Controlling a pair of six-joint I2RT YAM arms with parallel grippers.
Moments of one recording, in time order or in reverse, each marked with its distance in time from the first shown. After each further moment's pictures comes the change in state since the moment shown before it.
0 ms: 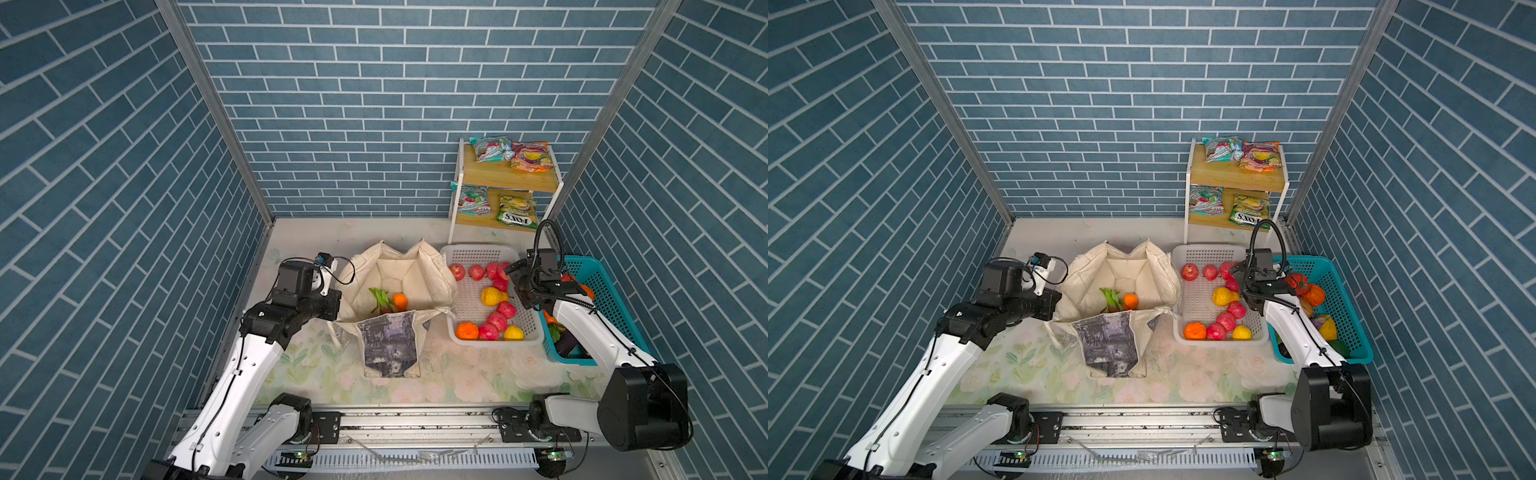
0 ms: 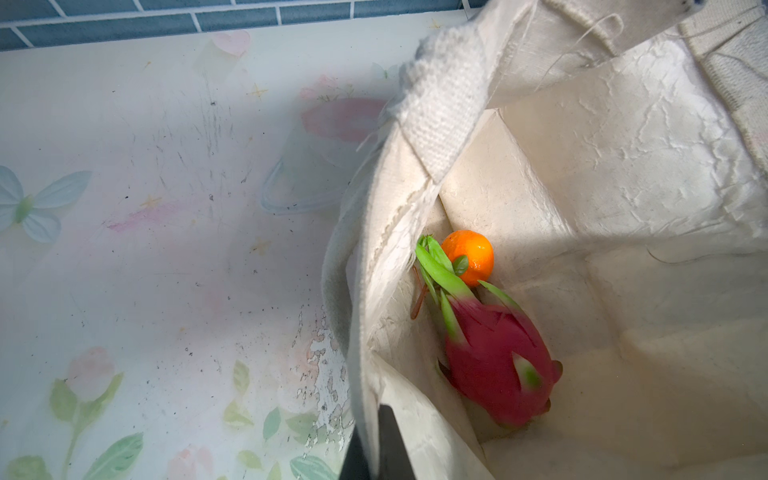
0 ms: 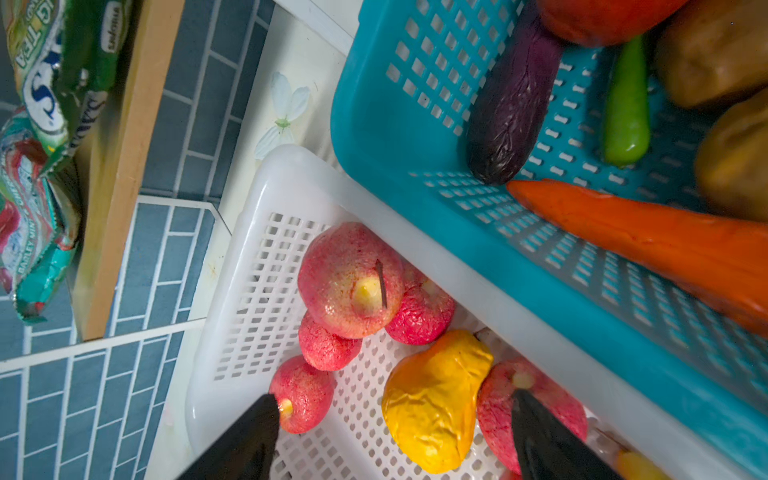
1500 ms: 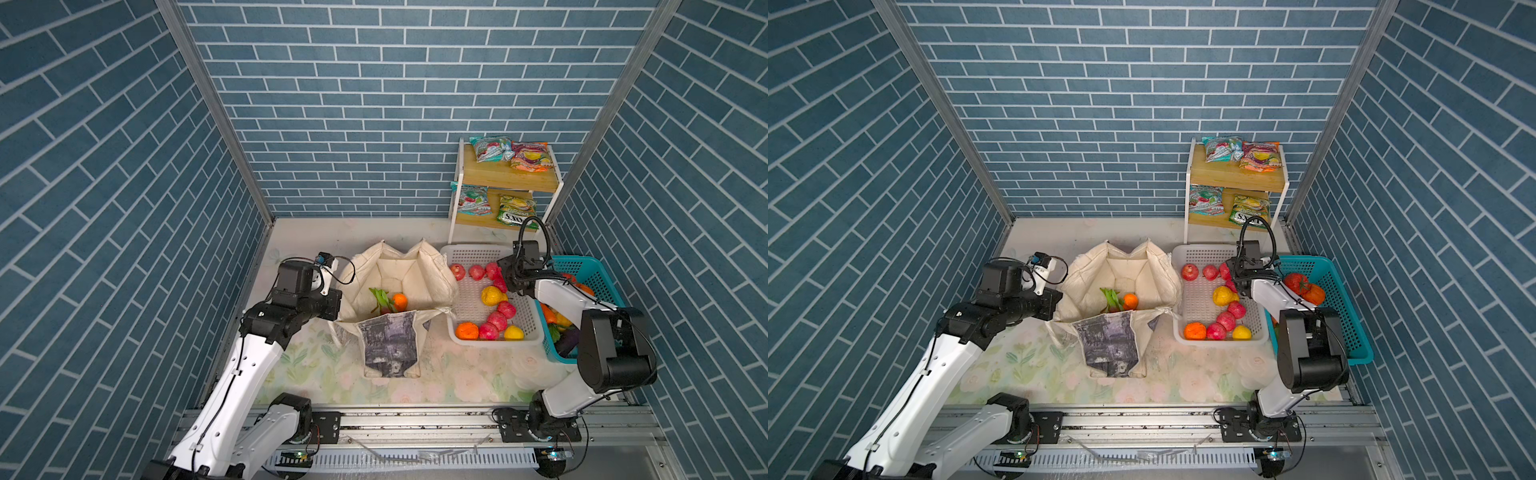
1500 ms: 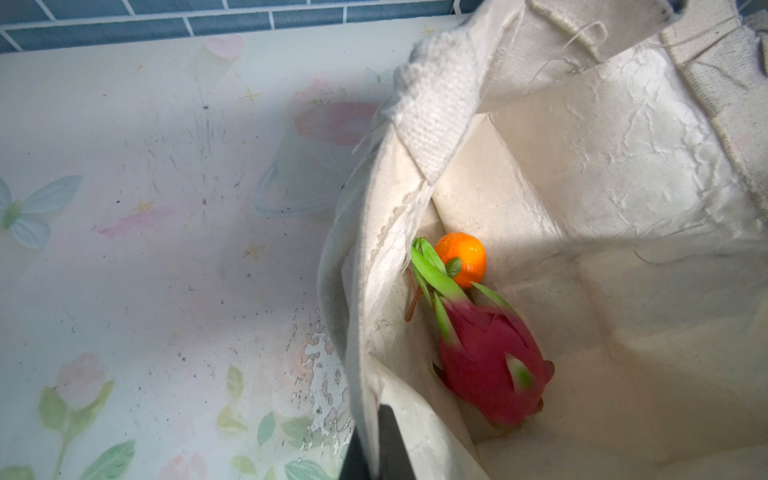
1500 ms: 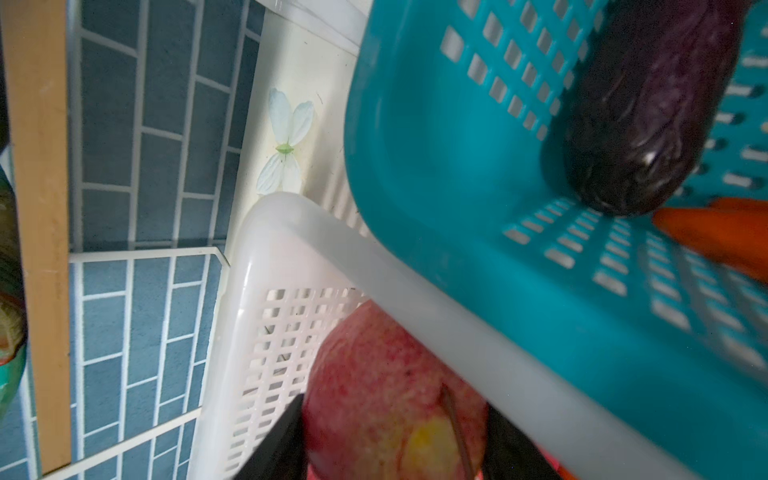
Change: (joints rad) left arm 0.000 -0.001 0.000 0.006 0.018 0.000; right arm 0.000 0.292 0.073 0.254 0.011 0.089
